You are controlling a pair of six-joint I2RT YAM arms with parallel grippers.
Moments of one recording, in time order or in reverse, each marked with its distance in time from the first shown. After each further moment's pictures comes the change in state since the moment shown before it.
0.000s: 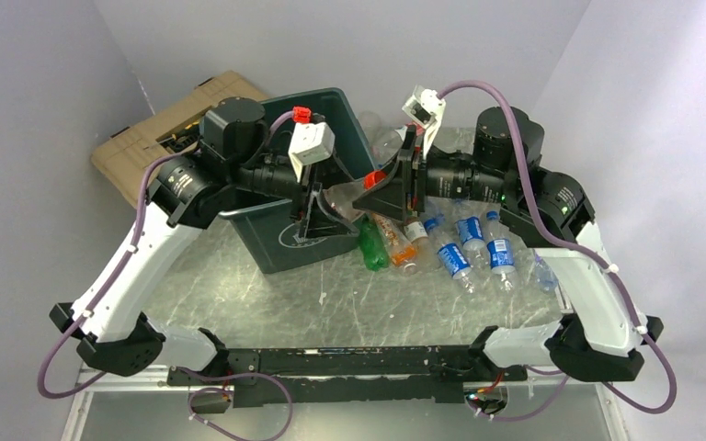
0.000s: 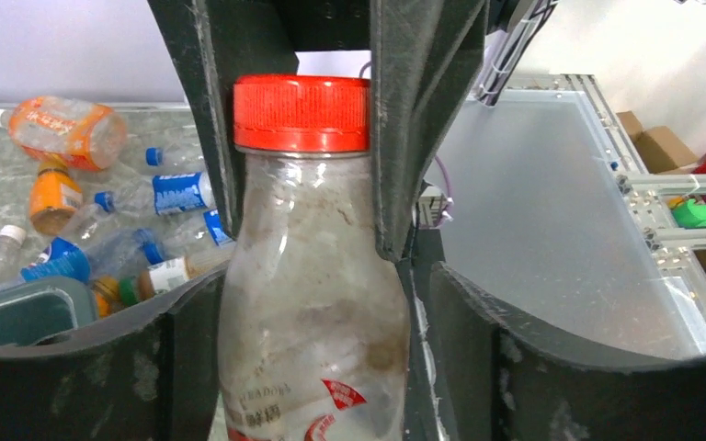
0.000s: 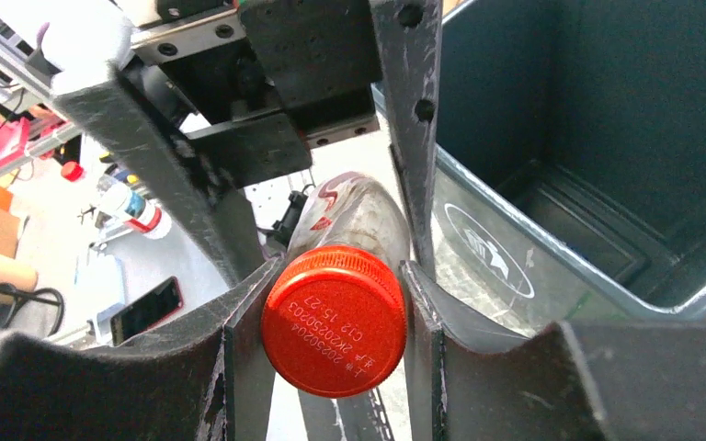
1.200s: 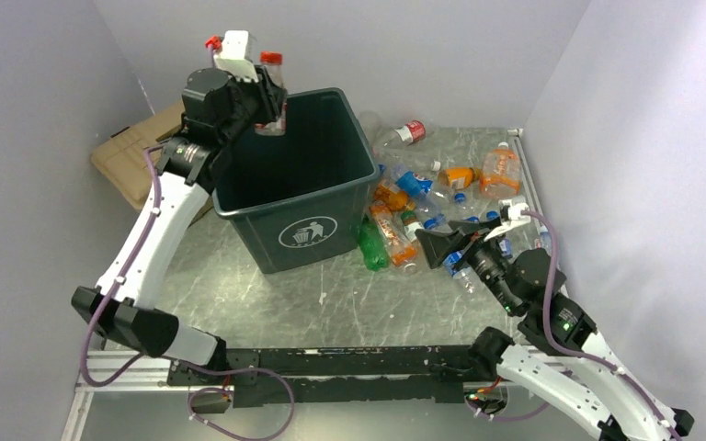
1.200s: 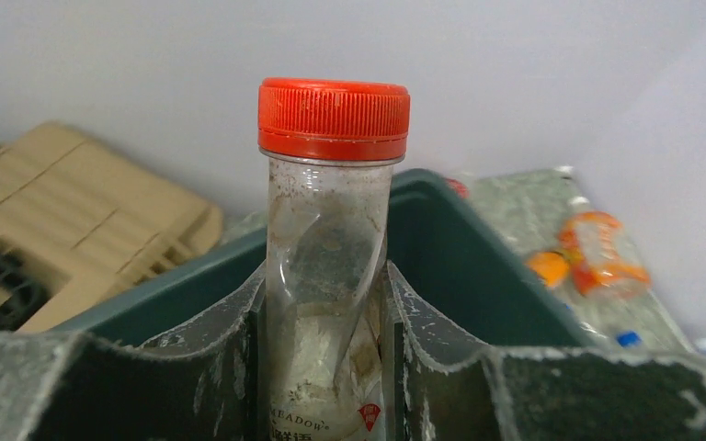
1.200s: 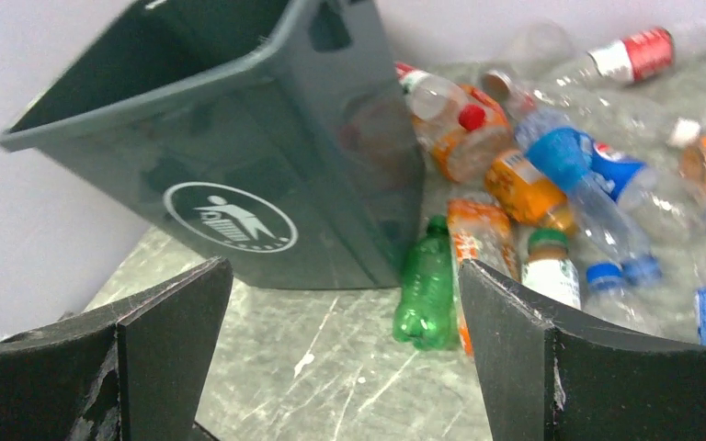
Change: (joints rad) left arm 0.328 0.068 -0.153 0.458 -0.970 -0.322; right arm -0.001 -0.819 -1.127 0.494 0.754 0.182
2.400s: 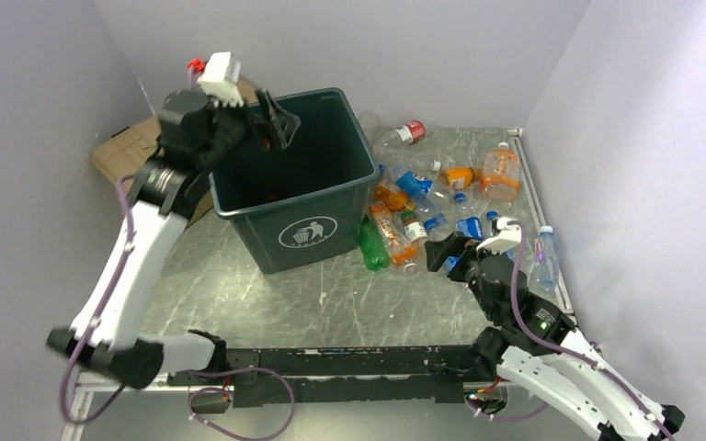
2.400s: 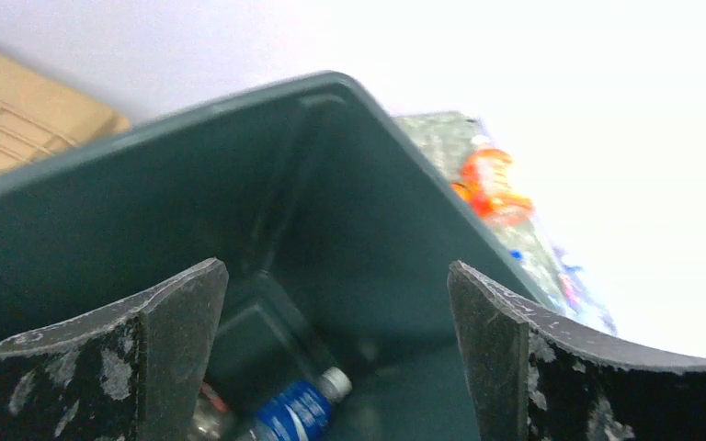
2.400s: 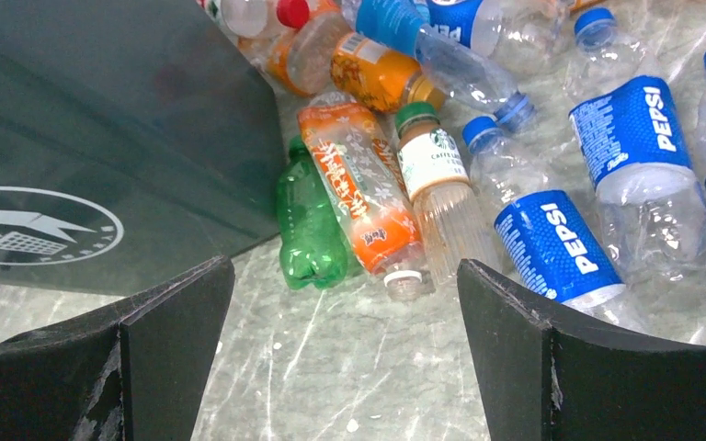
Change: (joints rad) left arm 0.067 -0.081 -0.060 -0.147 0.160 -0.174; right arm 0.000 -0.061 -0.203 -0.177 0.310 0.251
